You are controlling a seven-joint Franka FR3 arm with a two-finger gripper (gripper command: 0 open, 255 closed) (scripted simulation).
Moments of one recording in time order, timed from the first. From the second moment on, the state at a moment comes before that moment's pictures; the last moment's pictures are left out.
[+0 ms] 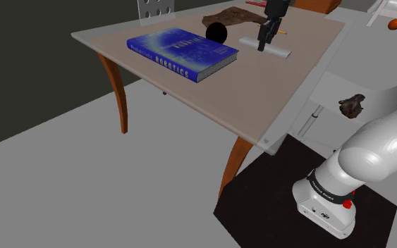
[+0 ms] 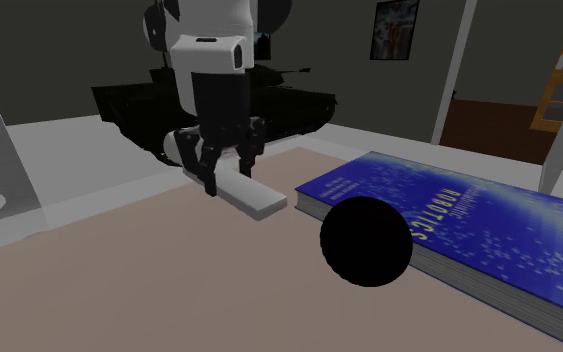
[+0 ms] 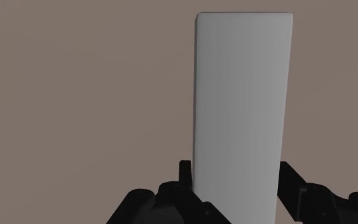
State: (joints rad) arm -0.09 -0.21 -0.13 -1.94 -0.04 1.72 -0.40
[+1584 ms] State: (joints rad) arm -0.21 0.09 -0.28 -1.43 0.01 1.51 -0.66
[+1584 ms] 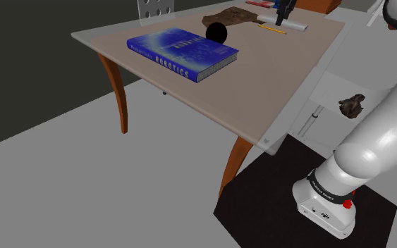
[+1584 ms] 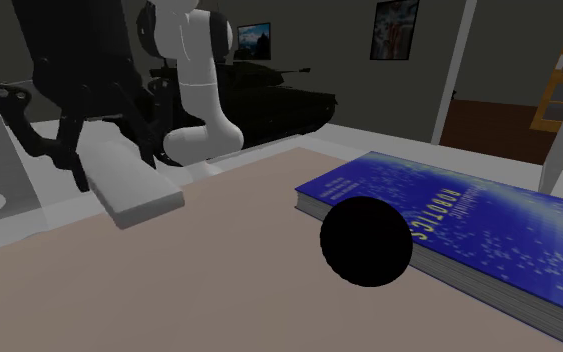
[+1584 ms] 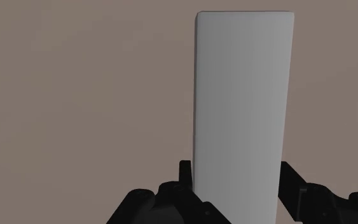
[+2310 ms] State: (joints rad) arm -0.41 0.48 -0.33 -0.88 0.14 1.34 -0.86
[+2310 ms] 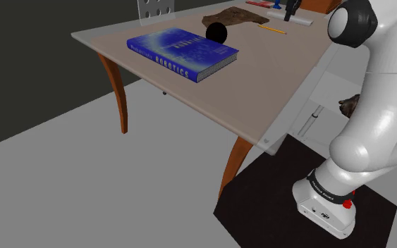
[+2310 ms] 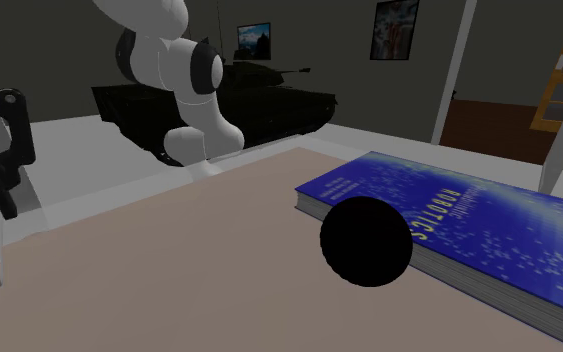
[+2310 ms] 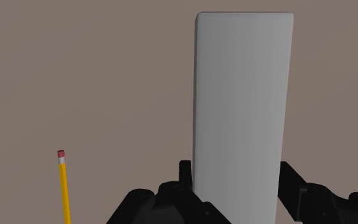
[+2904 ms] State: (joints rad) arm -0.37 0.40 -0.34 -1.14 0.11 1.52 -0.86
